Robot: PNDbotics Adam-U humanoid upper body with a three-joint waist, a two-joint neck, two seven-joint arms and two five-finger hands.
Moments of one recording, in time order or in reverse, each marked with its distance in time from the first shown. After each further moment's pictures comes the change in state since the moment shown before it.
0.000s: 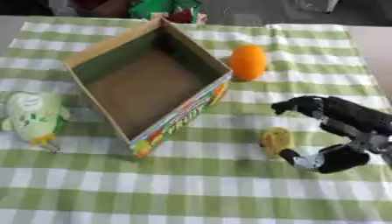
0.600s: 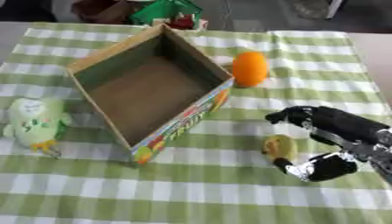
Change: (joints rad) left arm -0.004 0.000 0.000 0.000 0.000 -0.002 -0.002; right arm -0.004 0.000 0.023 0.000 0.058 0.047 0.032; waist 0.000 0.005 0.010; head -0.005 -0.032
